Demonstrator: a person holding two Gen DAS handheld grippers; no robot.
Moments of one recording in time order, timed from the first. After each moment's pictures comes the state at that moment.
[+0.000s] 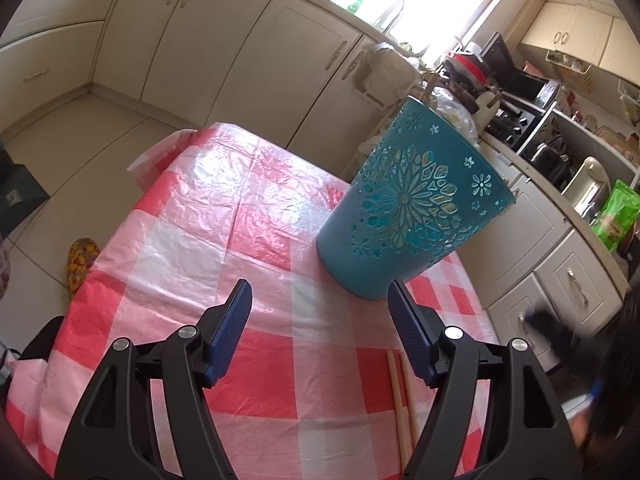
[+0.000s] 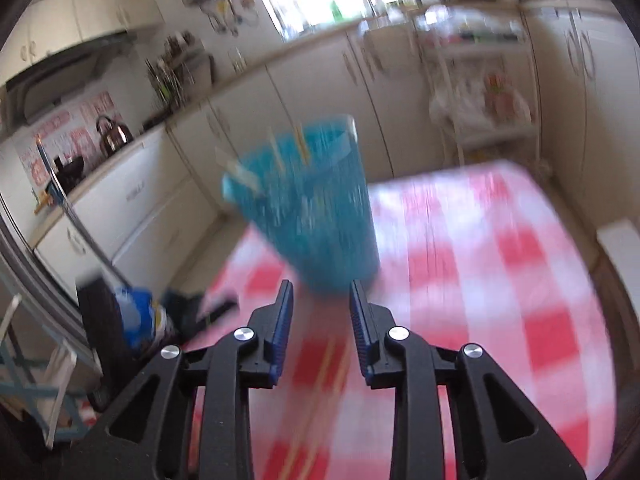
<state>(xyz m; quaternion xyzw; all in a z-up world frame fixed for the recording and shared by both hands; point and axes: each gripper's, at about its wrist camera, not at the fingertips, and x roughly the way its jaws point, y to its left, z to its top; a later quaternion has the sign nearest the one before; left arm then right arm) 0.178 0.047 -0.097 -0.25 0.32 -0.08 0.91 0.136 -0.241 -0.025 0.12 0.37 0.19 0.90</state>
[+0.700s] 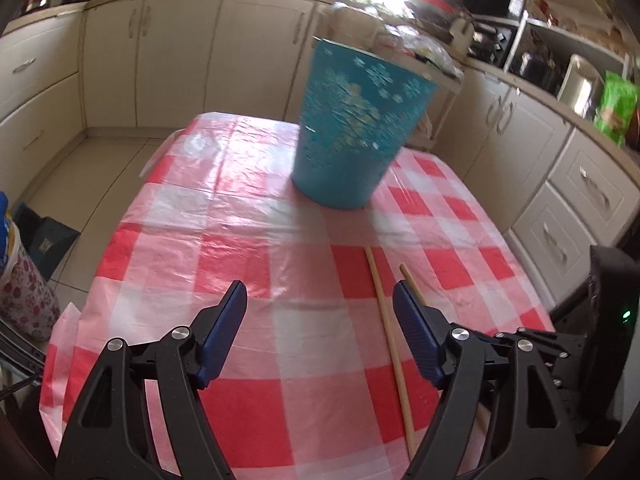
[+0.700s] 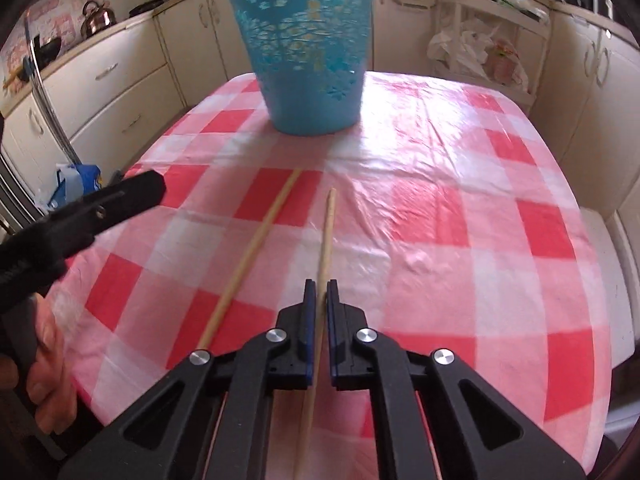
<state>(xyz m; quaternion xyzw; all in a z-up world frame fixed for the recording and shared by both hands) 0.108 -0.014 -0.079 -0.10 0.37 -0.08 0.92 0.094 -0.223 -0.097 -0.03 0.45 0.14 0.88</state>
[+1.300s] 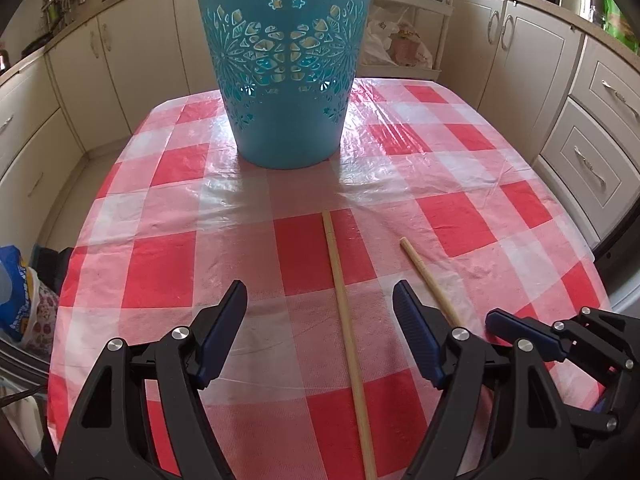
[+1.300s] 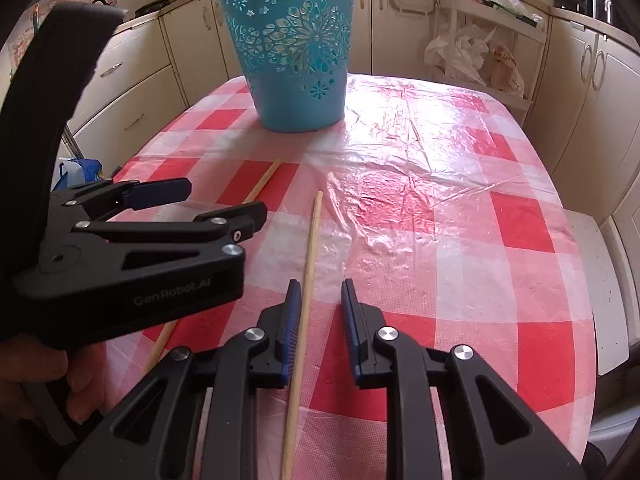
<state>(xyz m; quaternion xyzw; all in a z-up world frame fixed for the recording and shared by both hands) 0.146 -0.088 -0.103 0.01 0.44 -0.06 0.89 0.086 -0.239 -0.096 -0.05 0.44 0.15 0.88</state>
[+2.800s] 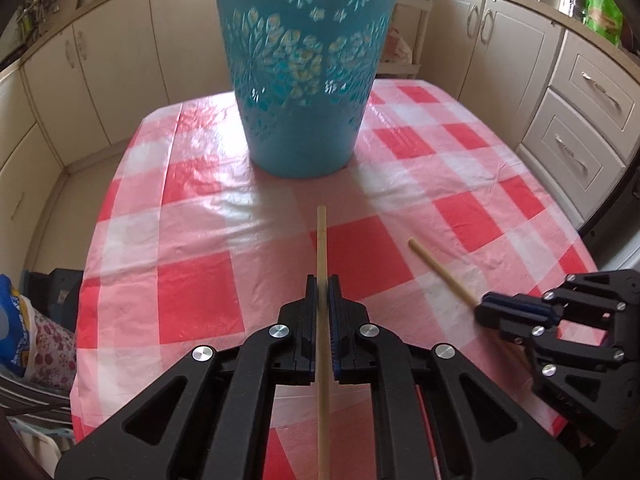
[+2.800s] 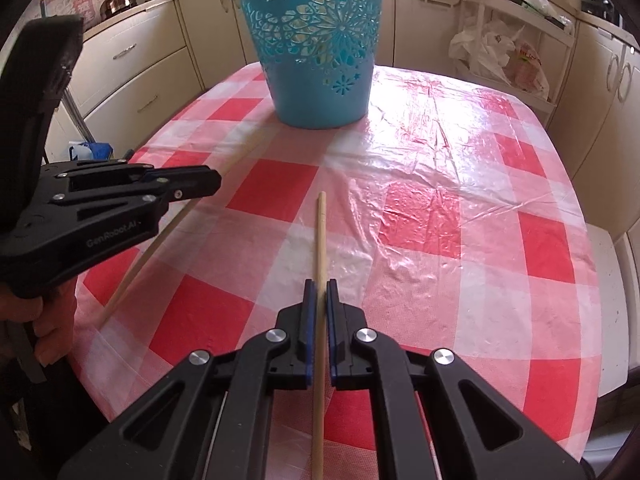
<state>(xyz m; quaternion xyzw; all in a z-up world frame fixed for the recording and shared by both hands) 0.161 -0.050 -0.096 0.03 0.45 -0.11 0.88 0.109 -0.223 -0.095 -0.07 0.47 0.18 0.86</state>
